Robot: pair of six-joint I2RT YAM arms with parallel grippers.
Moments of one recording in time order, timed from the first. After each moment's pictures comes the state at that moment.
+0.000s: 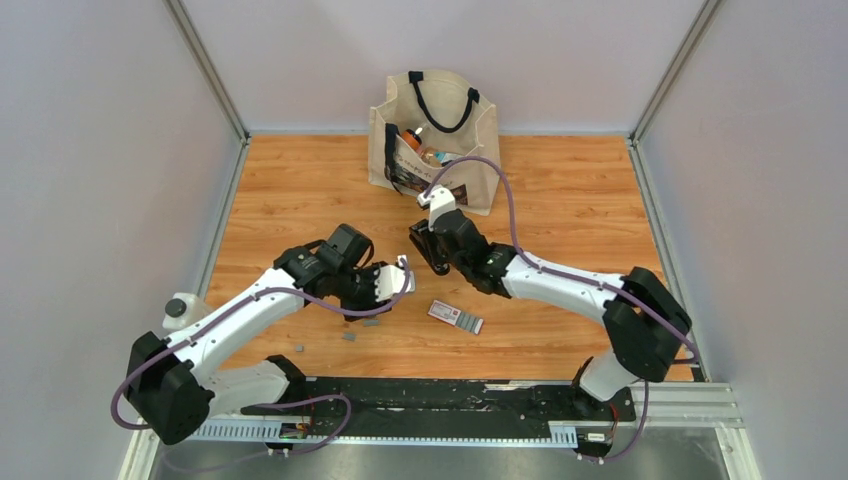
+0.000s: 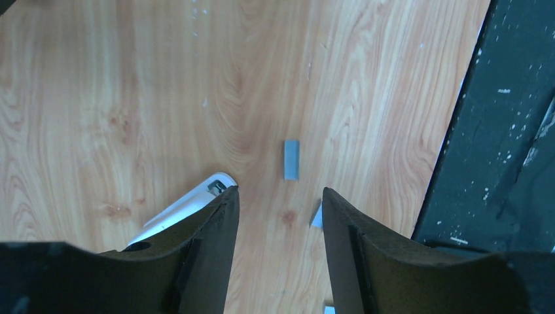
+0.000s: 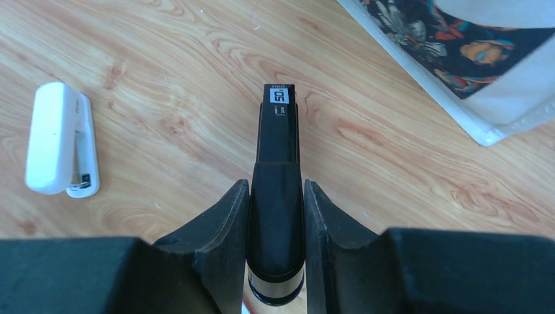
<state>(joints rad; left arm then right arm) -0.66 1.12 0.87 -0.84 0.35 0.72 0.90 1.52 1.00 0.02 0.30 0.22</state>
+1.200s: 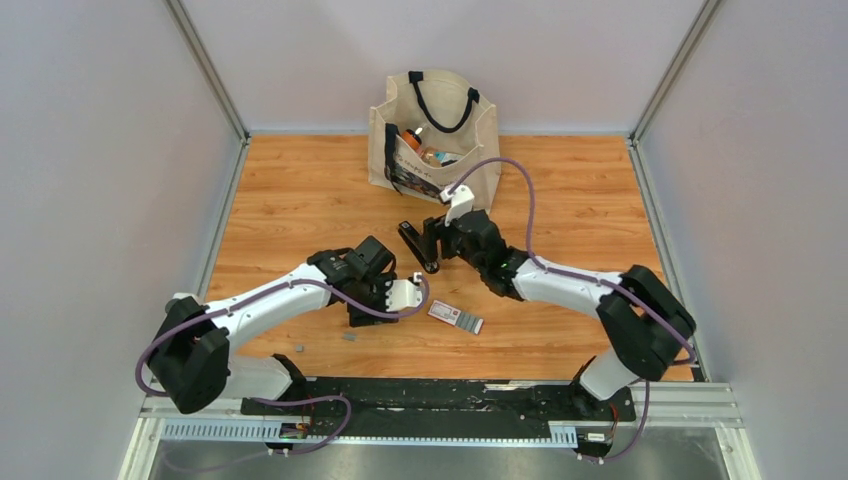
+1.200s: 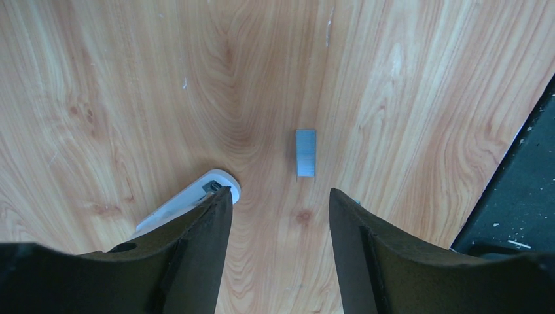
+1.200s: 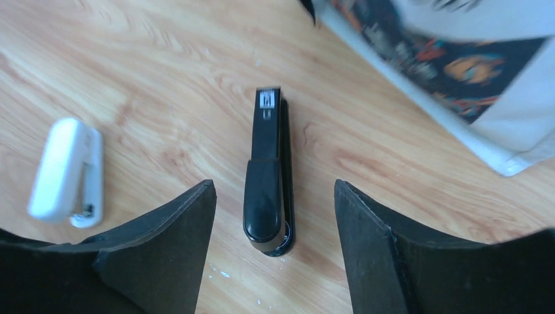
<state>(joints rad) -0.75 1.30 0.81 -0.77 0.13 0.75 0.80 1.60 0.86 0.35 0.16 0.20</state>
